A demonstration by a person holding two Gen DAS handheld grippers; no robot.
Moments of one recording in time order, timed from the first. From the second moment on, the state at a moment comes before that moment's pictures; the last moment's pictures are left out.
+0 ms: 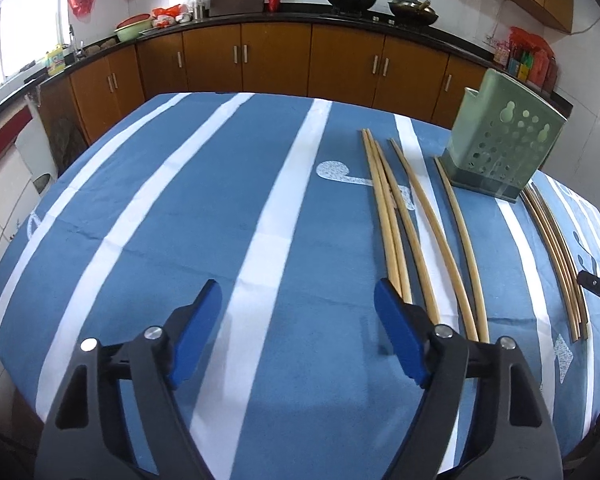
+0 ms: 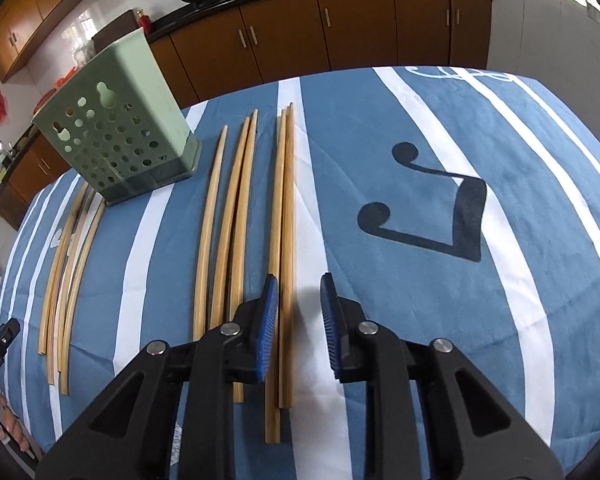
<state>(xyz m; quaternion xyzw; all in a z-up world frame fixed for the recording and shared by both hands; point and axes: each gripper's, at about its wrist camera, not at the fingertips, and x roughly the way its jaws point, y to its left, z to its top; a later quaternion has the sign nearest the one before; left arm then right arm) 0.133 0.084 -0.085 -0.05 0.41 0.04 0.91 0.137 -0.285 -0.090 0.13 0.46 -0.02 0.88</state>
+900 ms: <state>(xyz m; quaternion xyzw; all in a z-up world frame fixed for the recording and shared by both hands) 0.186 0.045 -0.100 -0.01 0.46 -0.05 0.89 0.150 -0.287 -0.095 0.08 0.45 -0.04 0.89</state>
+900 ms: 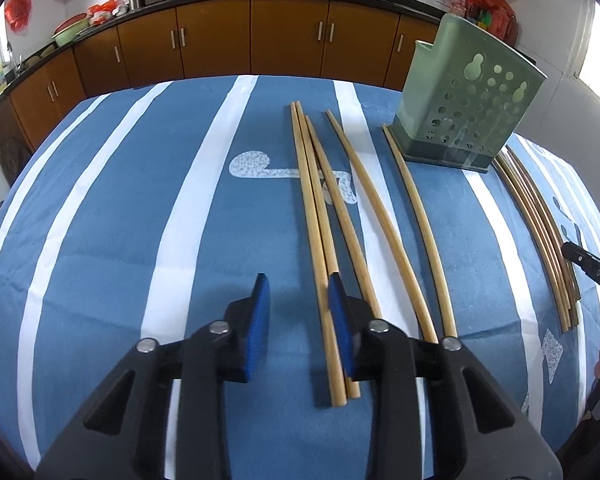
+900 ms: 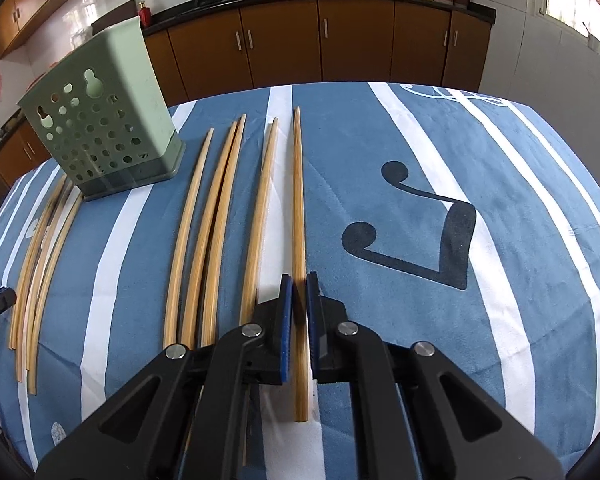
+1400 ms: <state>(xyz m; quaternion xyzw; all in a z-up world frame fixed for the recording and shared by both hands) 0.226 0.046 -0.105 0.04 0.45 -0.02 0.89 0.156 -0.291 -0.094 0.07 0.43 -0.06 0.90</state>
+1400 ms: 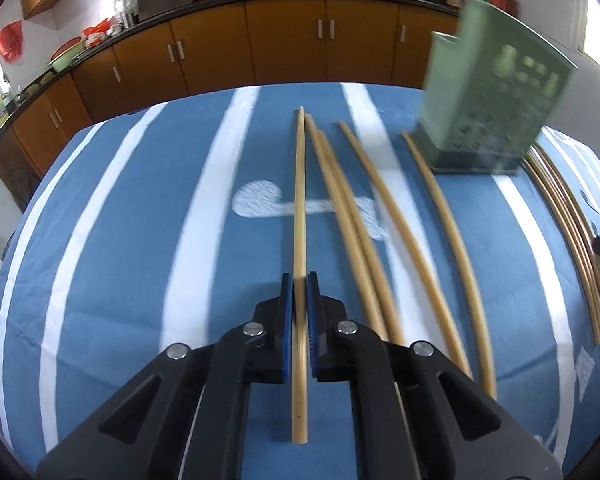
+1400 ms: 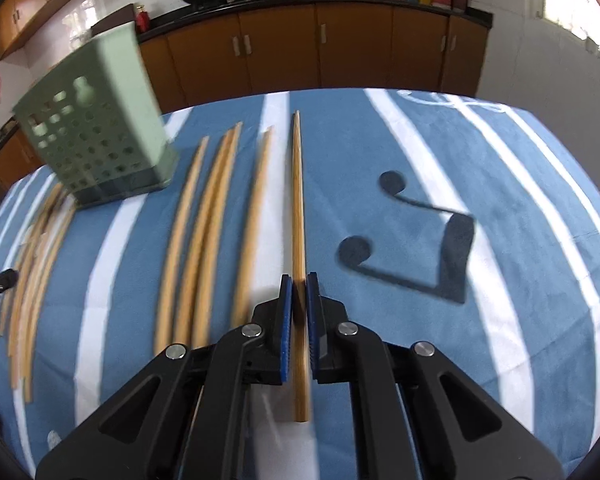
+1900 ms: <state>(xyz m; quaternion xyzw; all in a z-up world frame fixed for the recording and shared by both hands) 0.210 0.073 -0.108 0.01 0.43 -0.05 0.90 0.152 -0.303 -0.094 0.08 0.43 -0.07 0.90</state>
